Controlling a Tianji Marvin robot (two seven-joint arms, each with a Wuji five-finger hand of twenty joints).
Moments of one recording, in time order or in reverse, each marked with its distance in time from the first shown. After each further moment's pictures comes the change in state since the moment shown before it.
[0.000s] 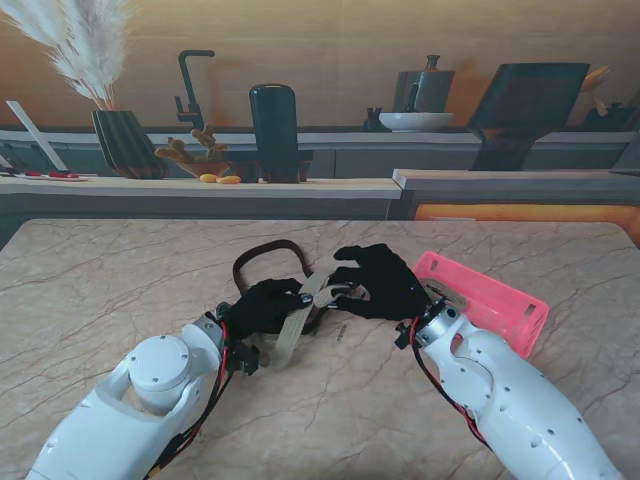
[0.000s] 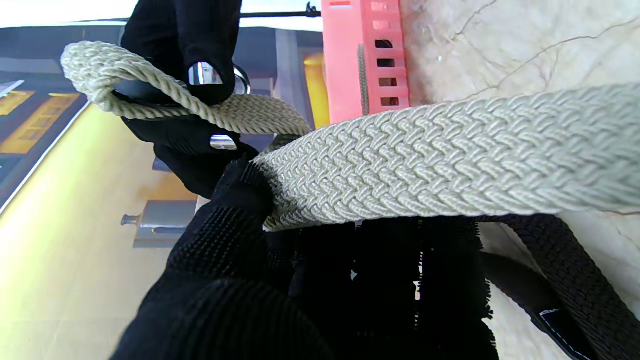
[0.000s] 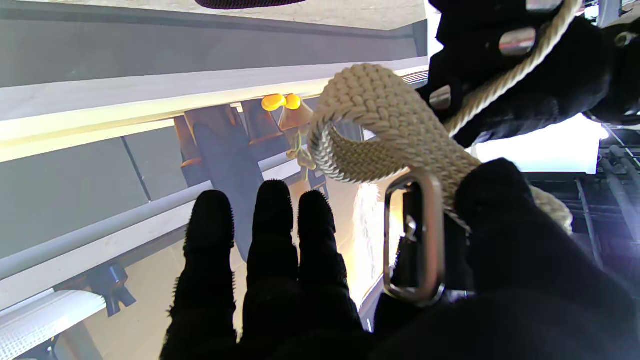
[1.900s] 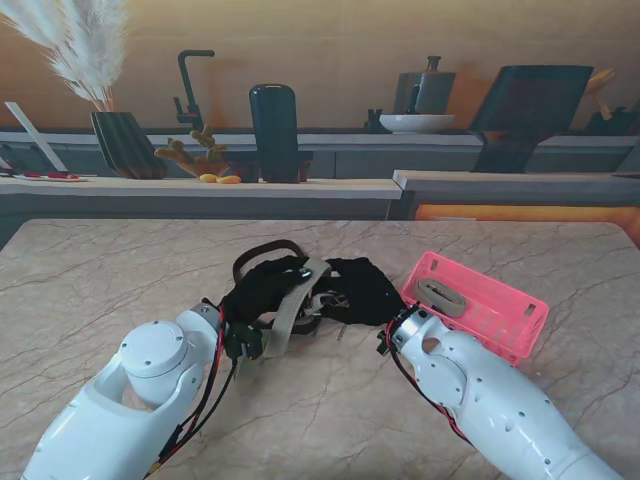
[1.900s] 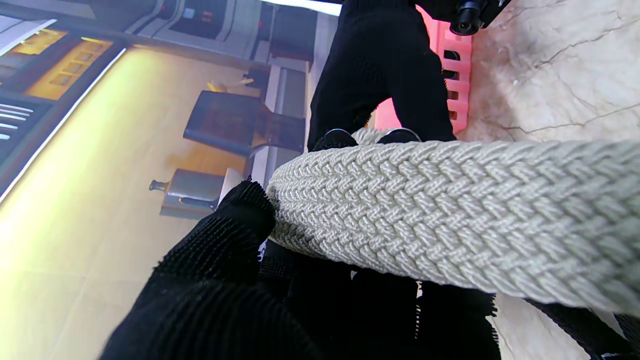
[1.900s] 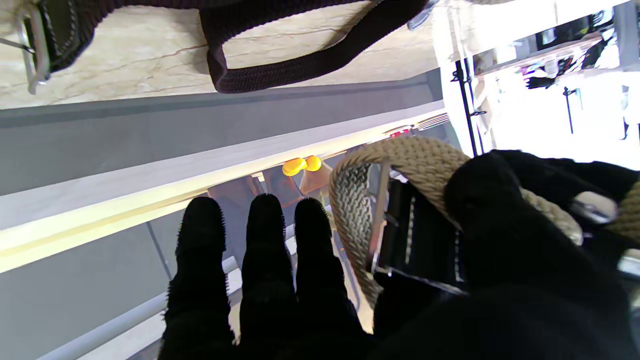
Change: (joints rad) left arm 0.036 -0.022 -0.053 -0.167 -0.125 0.185 0.065; right arm 0.120 -0.021 -0.192 0.141 0.110 0.131 0.054; left_hand -0.081 0.056 0.156 0.006 -0.206 0.060 -0.344 -0.276 0.011 -0.002 0.078 0.012 0.064 0.011 0.076 -0.034 0.064 0.029 0.087 0.028; right_hand 0.032 -0.026 0.048 -0.012 -0.001 0.030 0.009 -0.002 -0.024 0.028 -0.081 -0.078 -0.071 0.055 -0.071 -0.087 -0.028 0.063 -0.110 -0.042
